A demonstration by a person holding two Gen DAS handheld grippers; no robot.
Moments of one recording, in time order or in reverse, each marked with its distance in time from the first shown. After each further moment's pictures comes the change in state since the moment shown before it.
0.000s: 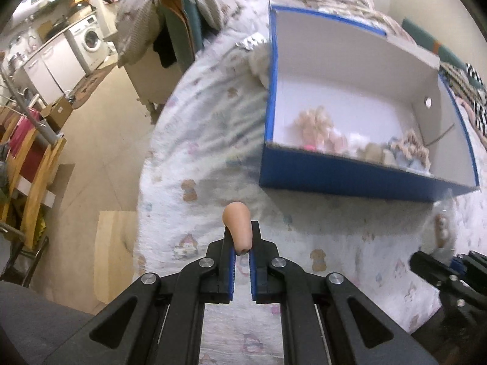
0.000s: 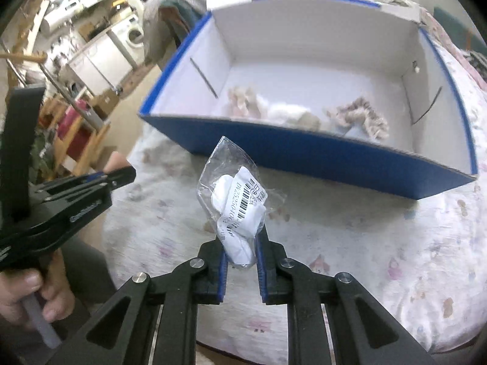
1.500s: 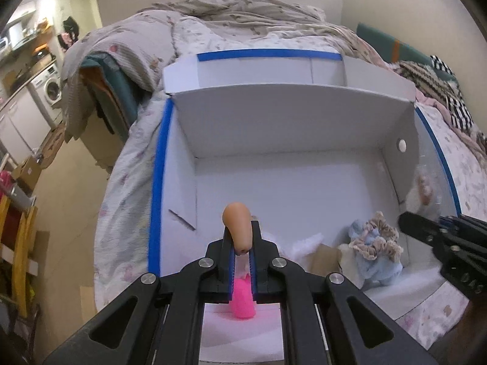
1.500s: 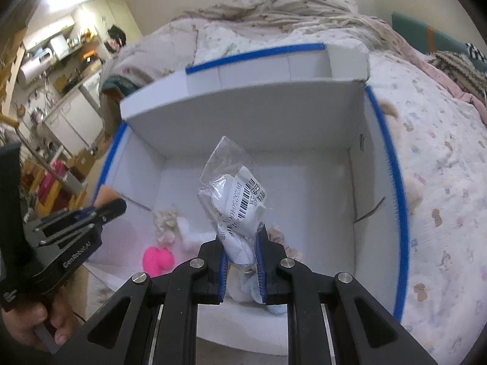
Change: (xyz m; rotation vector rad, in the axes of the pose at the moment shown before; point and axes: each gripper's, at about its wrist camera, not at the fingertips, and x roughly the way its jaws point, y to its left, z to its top) left arm 0.036 -0.085 0.117 0.190 -0.140 -0.126; right arm -0.001 -0.087 0.113 0.117 -0.185 -0.096
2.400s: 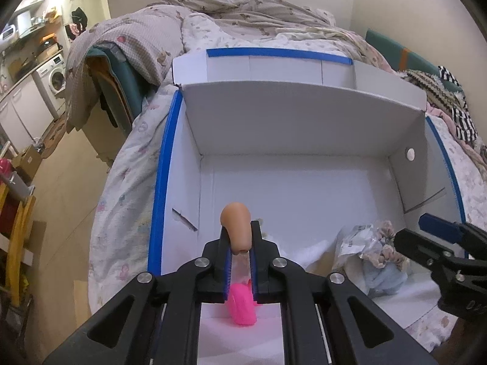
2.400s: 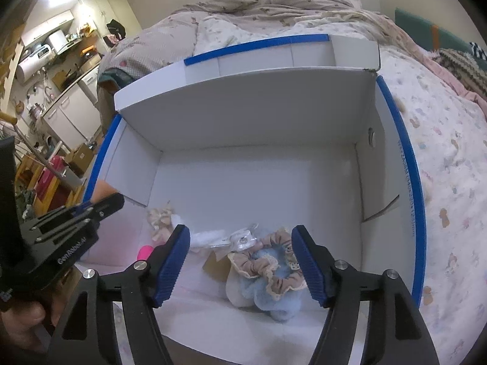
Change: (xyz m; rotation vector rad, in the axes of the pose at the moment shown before) left arm 0.010 0.010 0.000 -0.059 0.001 0.011; right arm 0.011 -0.002 0.001 0.006 0.019 0.010
